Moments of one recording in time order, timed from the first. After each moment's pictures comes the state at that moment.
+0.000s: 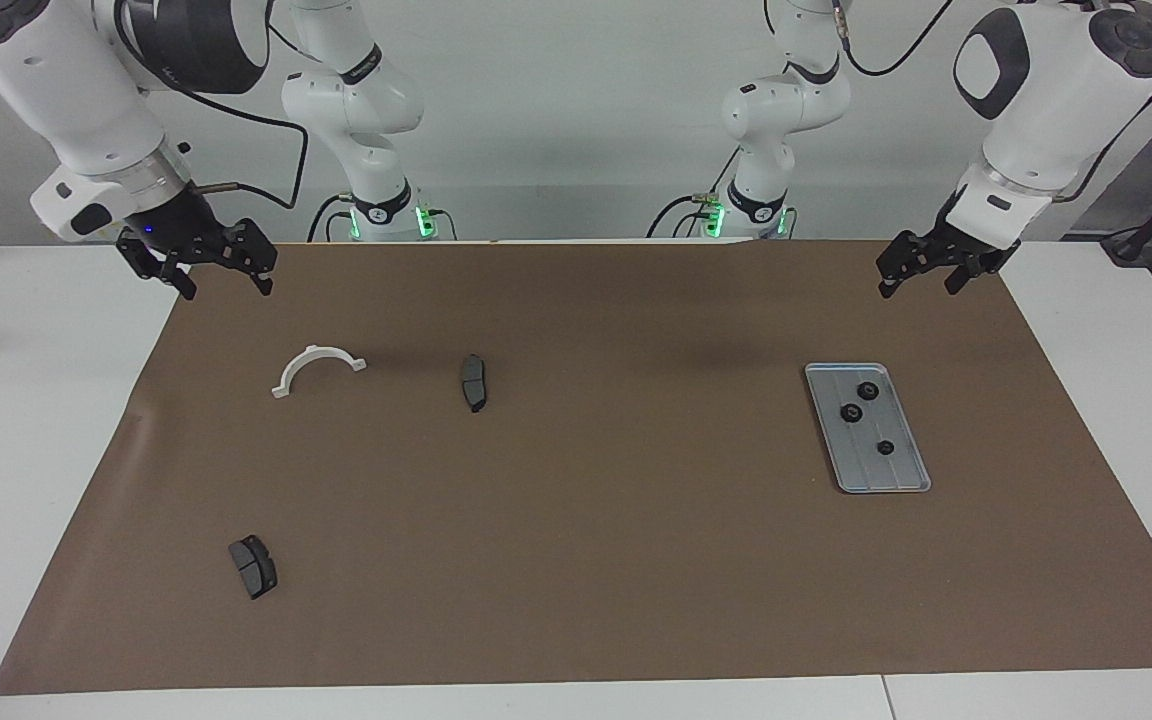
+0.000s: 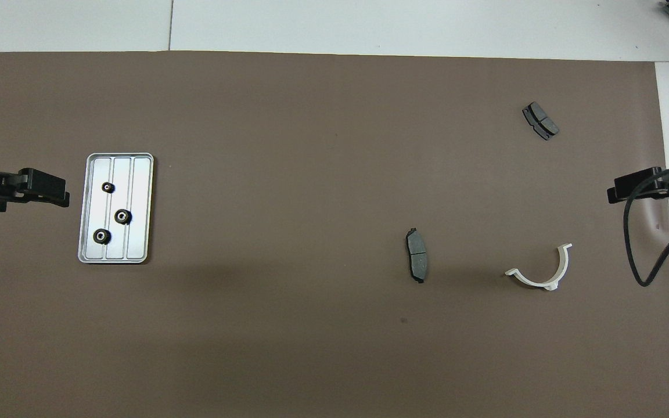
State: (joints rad) left arm 0.21 -0.03 -0.24 -1.71 -0.03 1.62 -0.02; right arm -0.06 -0.01 -0.02 -1.65 0.04 1.61 -0.09
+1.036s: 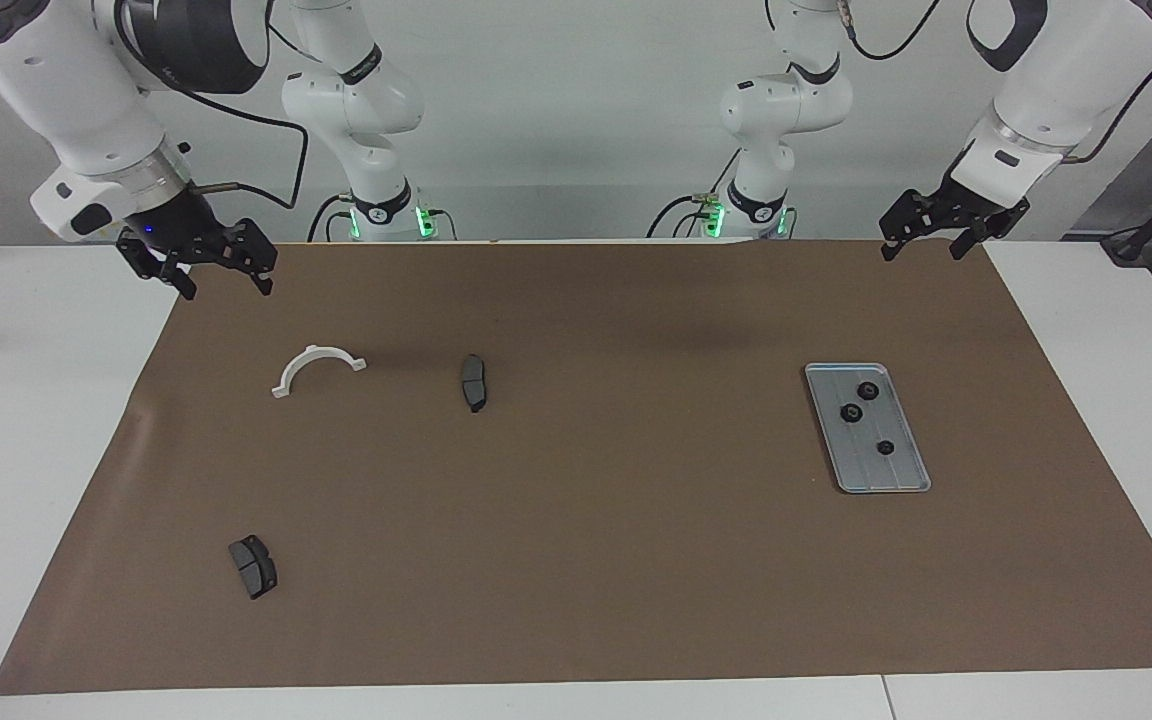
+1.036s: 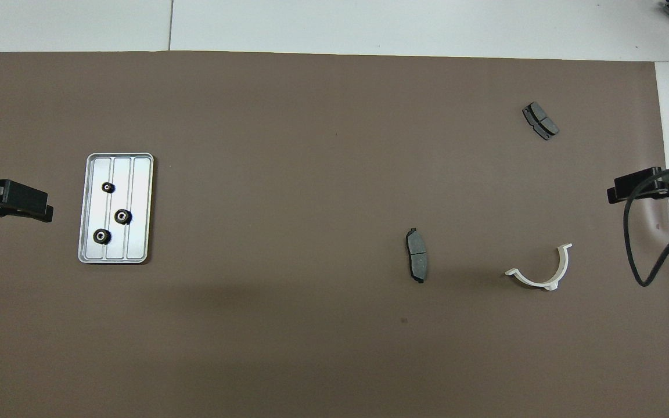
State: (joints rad) left arm 0.10 -0.05 -0.12 -1.62 -0.03 1.48 0.01; right arm -0.06 -0.01 -0.02 -1.65 0.04 1.61 -0.09
